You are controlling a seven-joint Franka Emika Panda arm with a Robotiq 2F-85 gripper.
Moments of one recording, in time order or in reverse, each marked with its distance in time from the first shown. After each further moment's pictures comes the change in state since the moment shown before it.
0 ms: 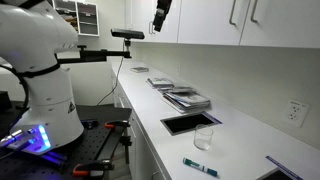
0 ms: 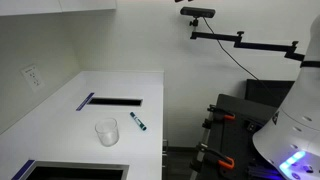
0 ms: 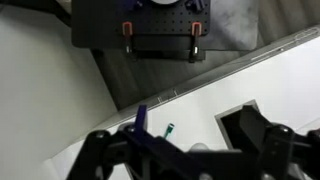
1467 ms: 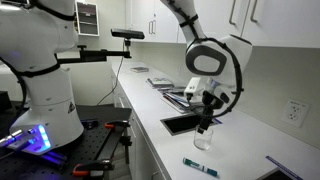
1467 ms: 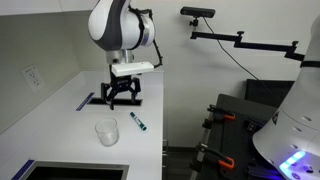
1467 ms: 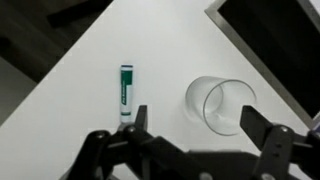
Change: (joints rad) arm -0.010 0.938 -0.027 0.096 0.302 1.005 0.104
